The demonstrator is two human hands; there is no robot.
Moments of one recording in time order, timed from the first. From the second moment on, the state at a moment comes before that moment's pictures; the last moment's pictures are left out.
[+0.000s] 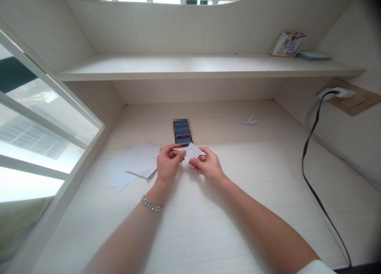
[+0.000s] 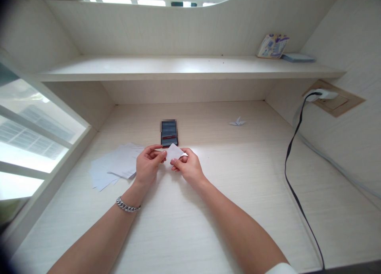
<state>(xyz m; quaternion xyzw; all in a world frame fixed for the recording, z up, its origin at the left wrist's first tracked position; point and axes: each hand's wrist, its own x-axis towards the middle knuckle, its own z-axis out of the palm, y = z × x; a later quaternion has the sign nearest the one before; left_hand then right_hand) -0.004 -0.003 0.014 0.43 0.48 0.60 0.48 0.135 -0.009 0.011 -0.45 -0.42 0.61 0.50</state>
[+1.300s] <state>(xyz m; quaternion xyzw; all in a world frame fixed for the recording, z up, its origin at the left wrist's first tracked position) -0.003 -0.005 0.012 0.47 0.46 0.54 0.52 0.137 -0.009 0.013 -0.44 -0.40 0.63 0.49</state>
